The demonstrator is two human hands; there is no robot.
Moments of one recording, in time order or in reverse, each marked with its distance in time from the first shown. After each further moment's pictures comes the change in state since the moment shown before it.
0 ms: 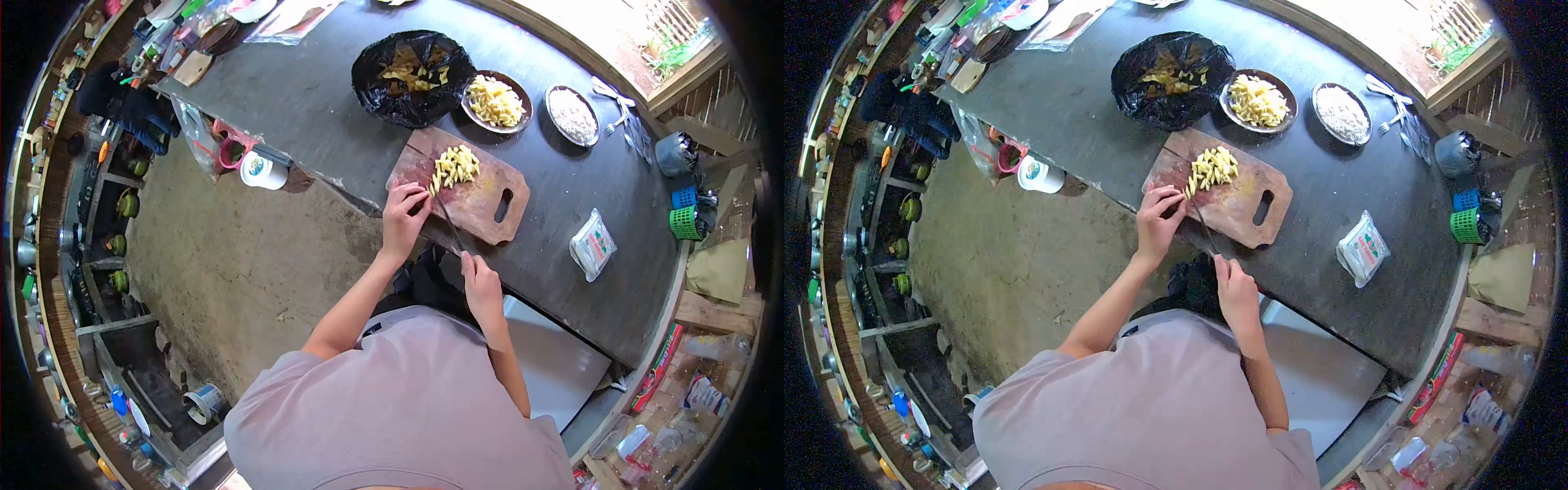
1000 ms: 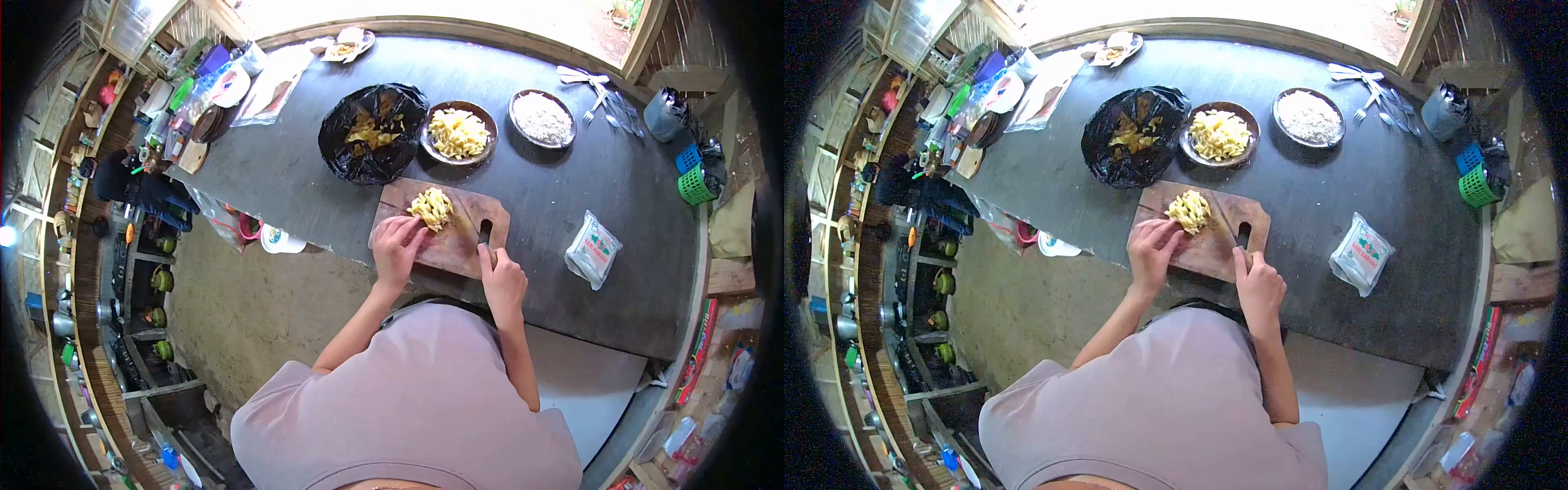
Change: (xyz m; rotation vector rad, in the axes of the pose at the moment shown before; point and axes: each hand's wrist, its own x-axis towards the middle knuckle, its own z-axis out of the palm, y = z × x) left_hand 0.048 0.023 0.017 0.260 -0.219 0.112; right_hand 0.068 0.006 -0.049 -0.211 0.369 0.066
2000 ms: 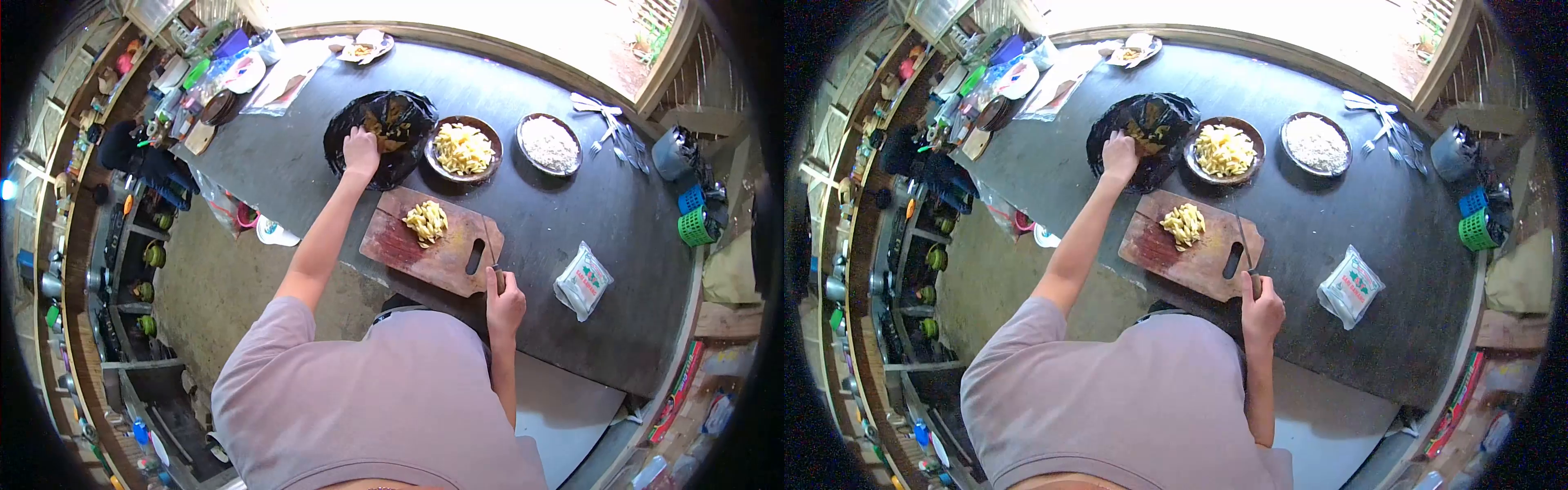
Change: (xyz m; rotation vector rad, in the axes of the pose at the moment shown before) left_hand 0.211 -0.139 0.033 0.727 -0.124 0.054; right_hand 0.003 0.040 0.005 0.249 0.140 0.024
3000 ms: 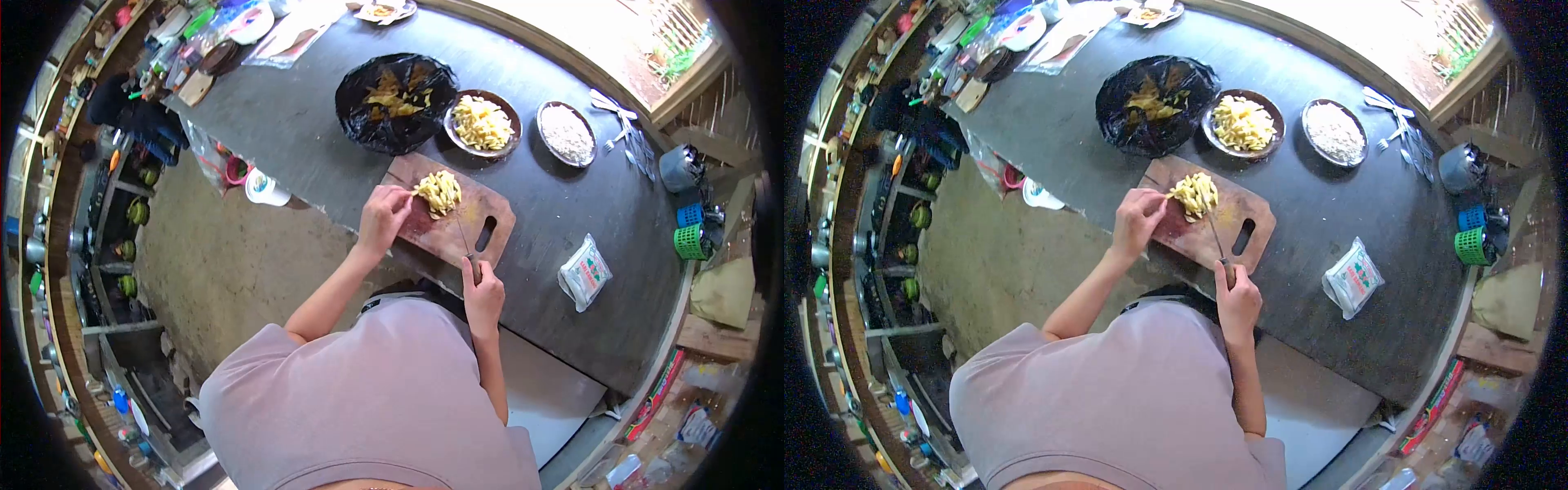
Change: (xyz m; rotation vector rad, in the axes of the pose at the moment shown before) left_hand -0.204 0.072 -0.087 -0.774 0.126 -0.077; right_hand -0.037 -0.031 0.015 -0.016 -0.193 -0.134
